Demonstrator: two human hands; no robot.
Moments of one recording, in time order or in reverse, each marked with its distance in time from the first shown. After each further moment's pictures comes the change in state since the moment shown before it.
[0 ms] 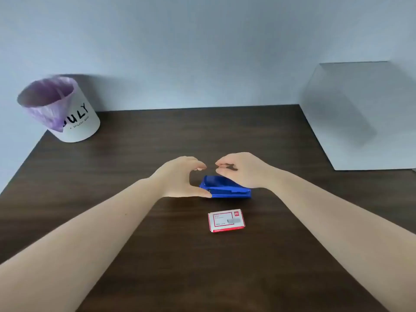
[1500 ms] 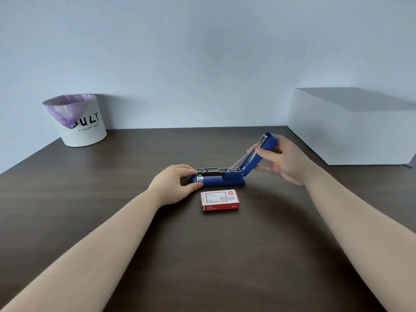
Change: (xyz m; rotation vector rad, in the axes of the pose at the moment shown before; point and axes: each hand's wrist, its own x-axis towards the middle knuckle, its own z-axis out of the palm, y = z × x) left_hand -0.020 -0.010 0.092 -0.093 0.482 0.021; right_hand -0.057 0.091 0.027 0.950 0.420 -0.204
